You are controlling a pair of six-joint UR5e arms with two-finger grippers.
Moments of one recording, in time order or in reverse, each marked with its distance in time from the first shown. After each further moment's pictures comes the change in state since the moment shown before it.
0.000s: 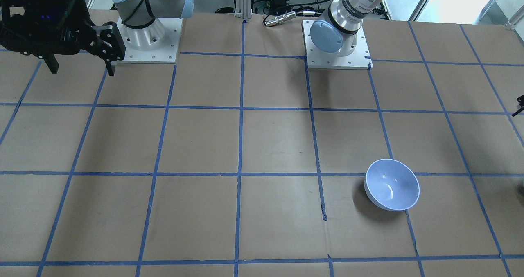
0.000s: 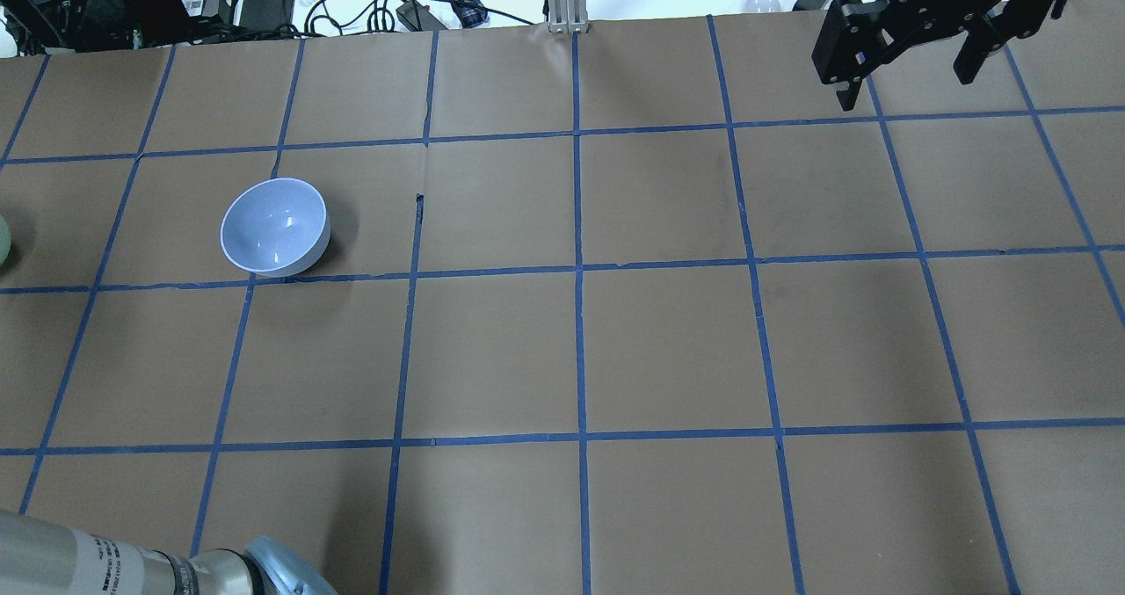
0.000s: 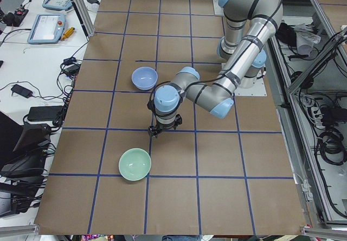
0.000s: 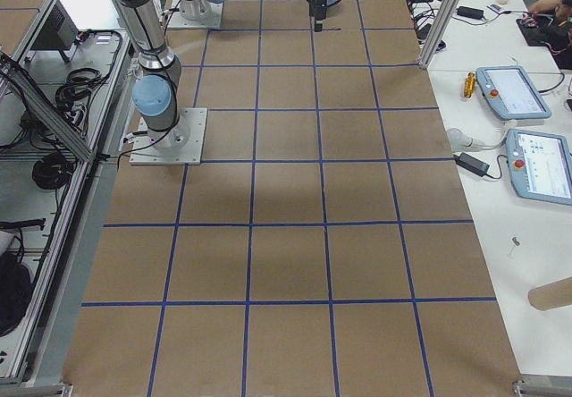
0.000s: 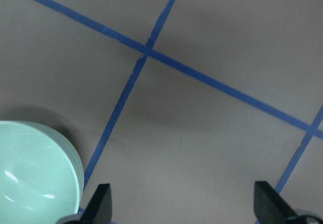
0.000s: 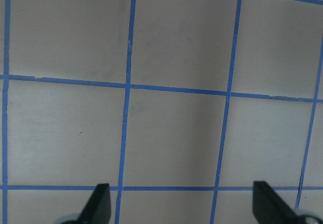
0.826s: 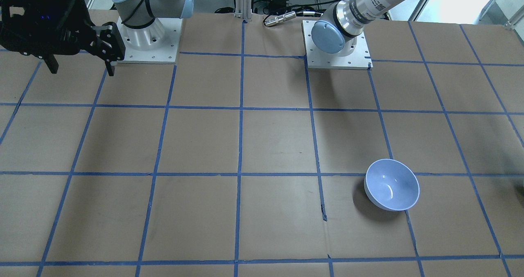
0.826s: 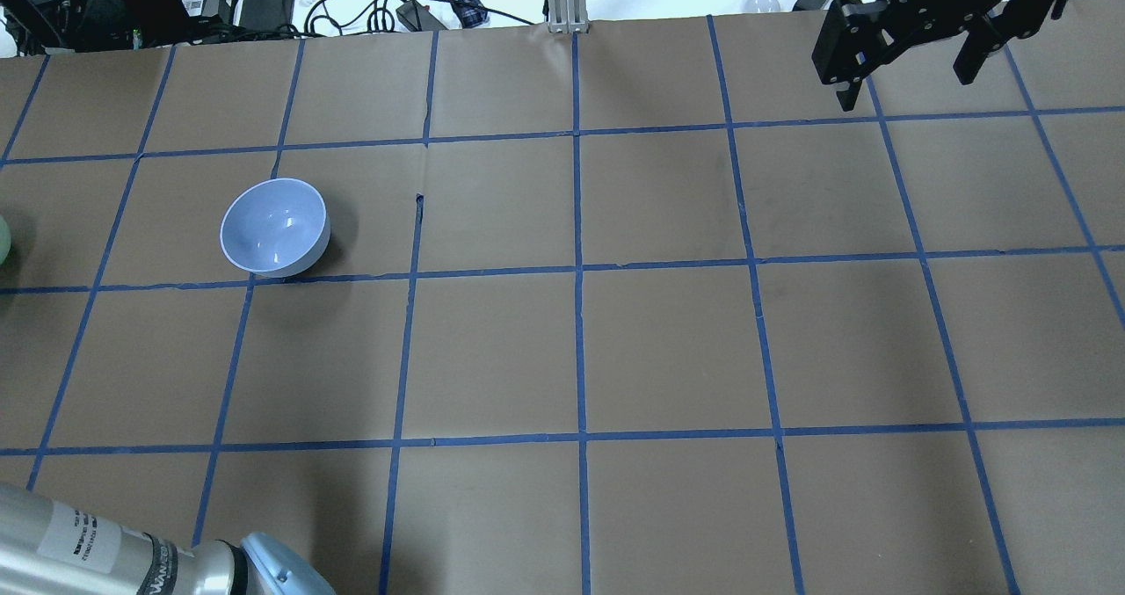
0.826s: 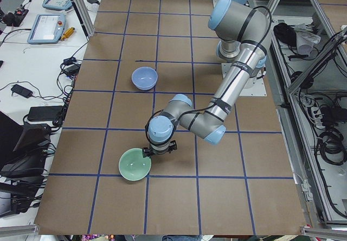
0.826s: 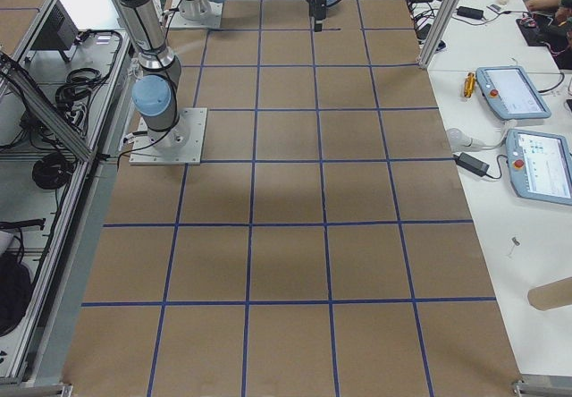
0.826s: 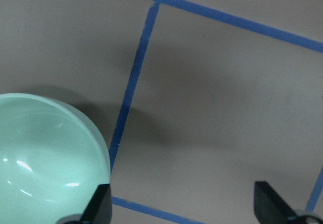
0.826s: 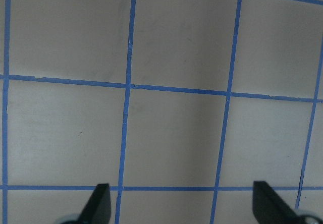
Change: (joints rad) left arm 0.021 -0.204 0.165 0.050 -0.009 0.184; right arm 0.000 0.000 0.000 0.000 0.000 0.000
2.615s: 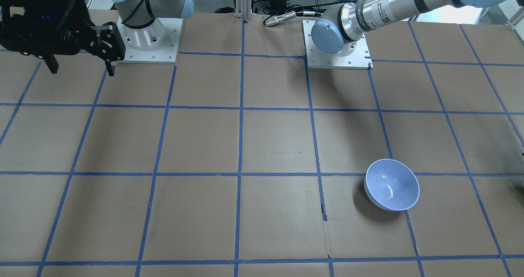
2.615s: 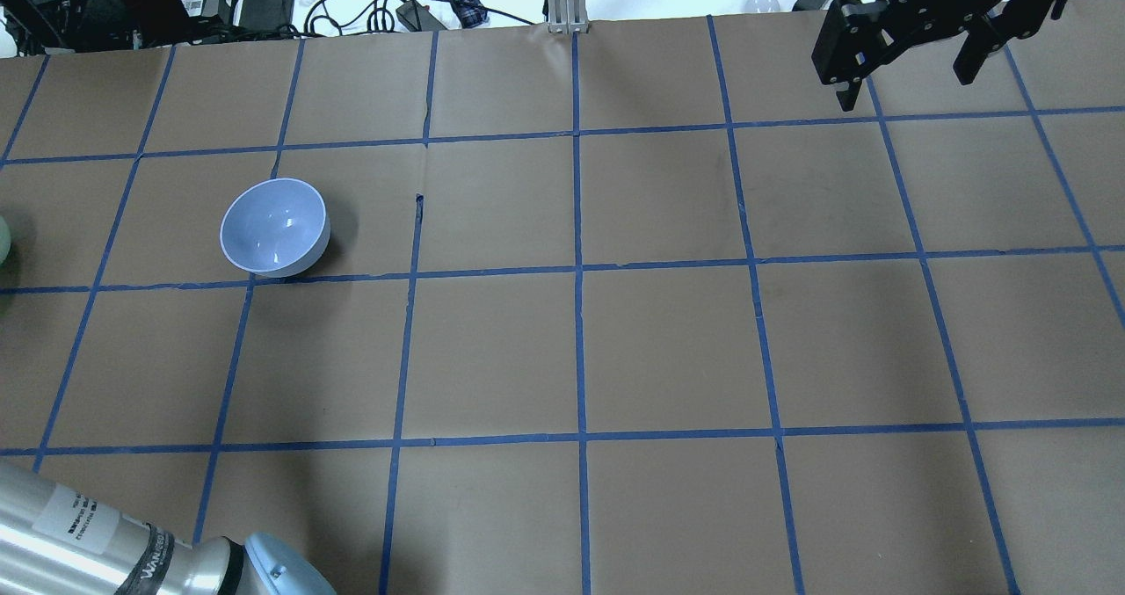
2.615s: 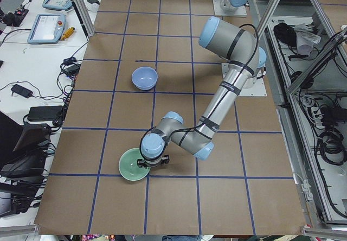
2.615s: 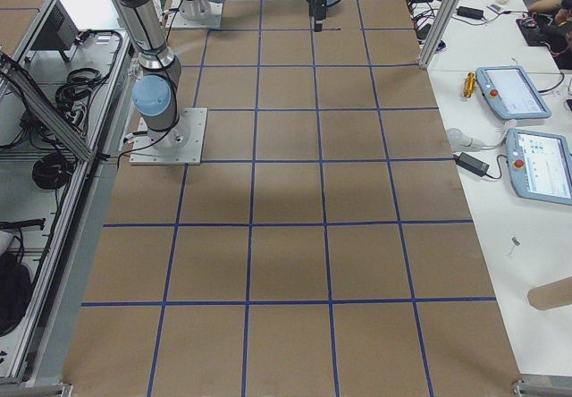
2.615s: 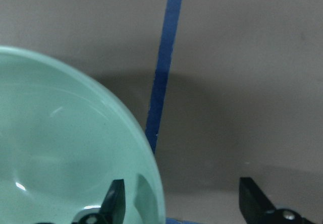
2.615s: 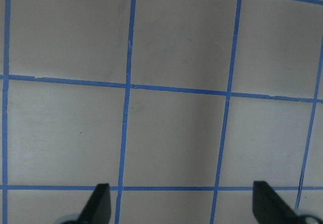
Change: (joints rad) left arm -0.010 -0.142 0.078 0.072 0.002 0.073; right arm 0.000 0.000 0.000 0.000 0.000 0.000
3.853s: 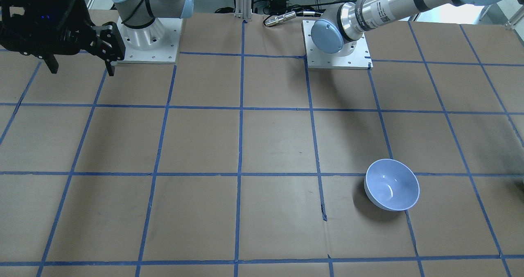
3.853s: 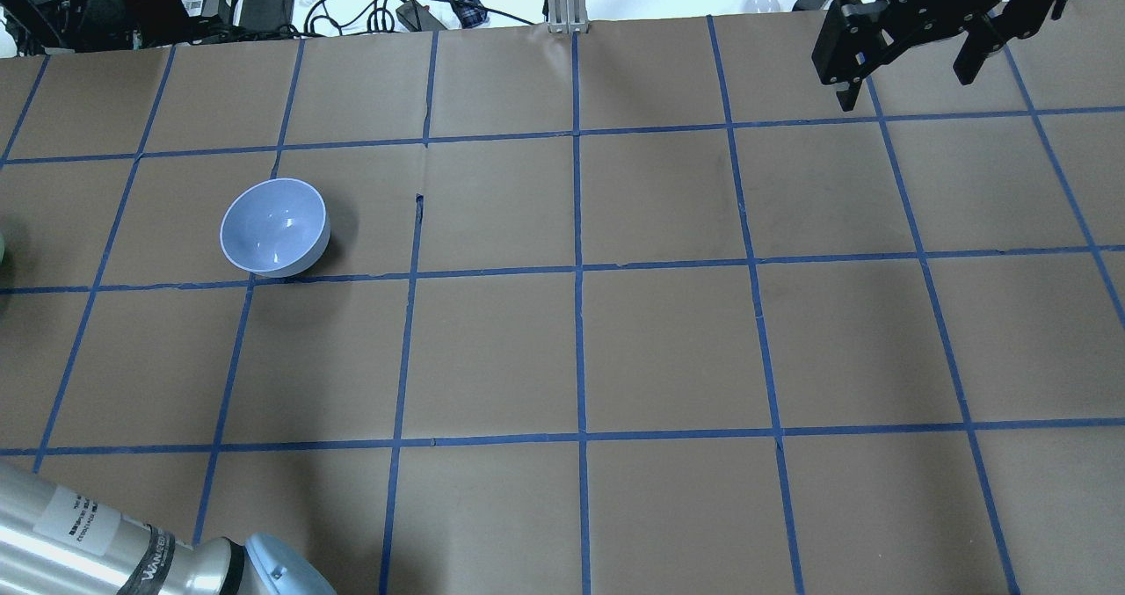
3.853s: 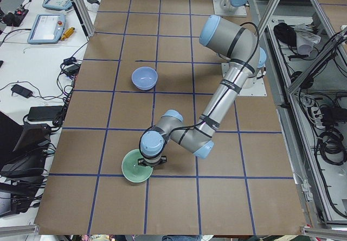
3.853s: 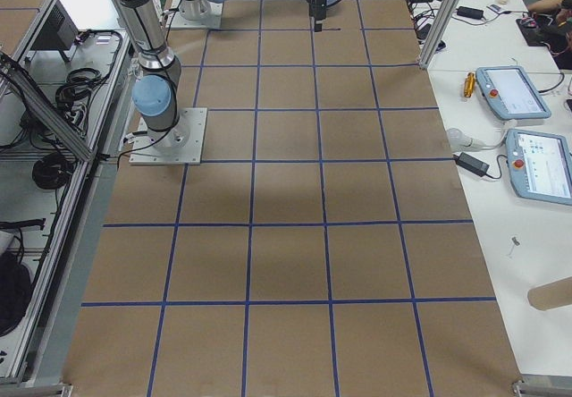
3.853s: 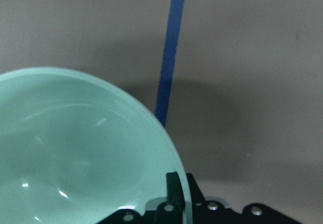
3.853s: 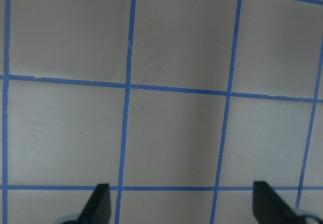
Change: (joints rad) left arm -0.004 0.009 0.000 0.010 0.000 0.019; right arm 0.000 0.000 0.000 0.000 0.000 0.000
